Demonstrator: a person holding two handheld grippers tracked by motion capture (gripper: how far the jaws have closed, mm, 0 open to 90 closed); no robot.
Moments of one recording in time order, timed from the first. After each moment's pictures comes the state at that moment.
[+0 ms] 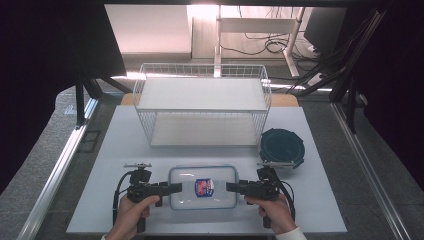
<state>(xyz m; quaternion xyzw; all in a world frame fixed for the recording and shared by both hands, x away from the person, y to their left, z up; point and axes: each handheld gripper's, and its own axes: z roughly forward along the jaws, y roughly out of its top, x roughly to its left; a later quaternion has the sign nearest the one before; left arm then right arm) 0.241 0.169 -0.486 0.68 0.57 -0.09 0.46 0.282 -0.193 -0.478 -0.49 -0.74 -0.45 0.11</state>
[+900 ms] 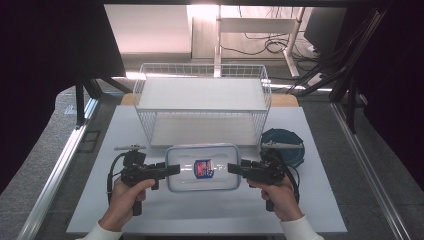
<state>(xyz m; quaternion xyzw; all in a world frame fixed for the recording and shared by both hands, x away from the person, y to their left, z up) 0.260 0.177 -0.430 0.68 0.53 -0.05 0.50 0.298 -0.189 -0.417 -0.44 -0.74 -0.50 0.04</state>
